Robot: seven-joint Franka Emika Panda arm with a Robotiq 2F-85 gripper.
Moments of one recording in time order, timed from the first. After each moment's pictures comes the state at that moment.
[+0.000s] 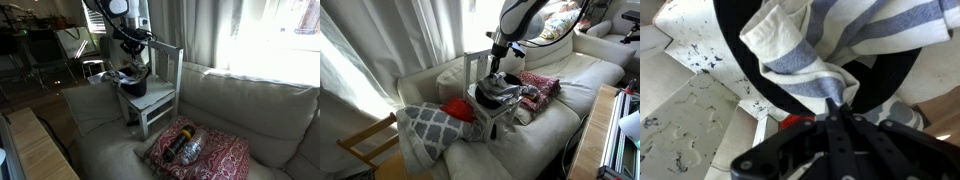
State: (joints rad) arm -0.04 0.42 0.24 -2.11 0.31 2.70 -0.77
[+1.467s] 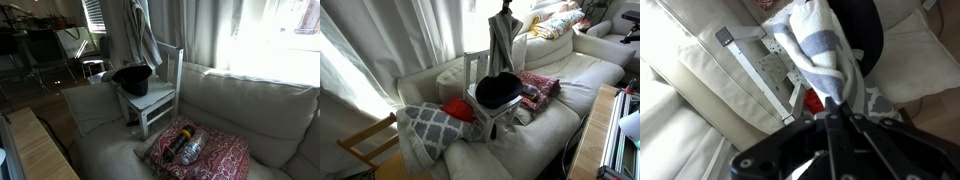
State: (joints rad) arm -0.01 0.00 0.12 -1.86 0.03 2.01 -0.68
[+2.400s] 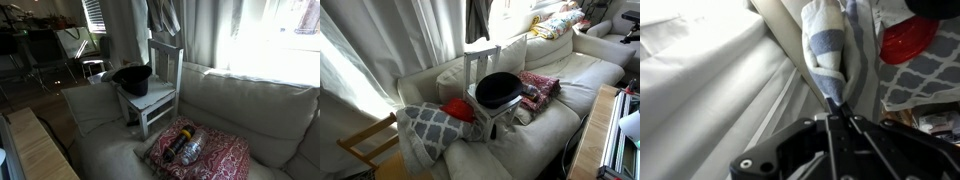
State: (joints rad) arm 0.01 0.11 0.10 -1.55 -0.09 2.19 -0.68
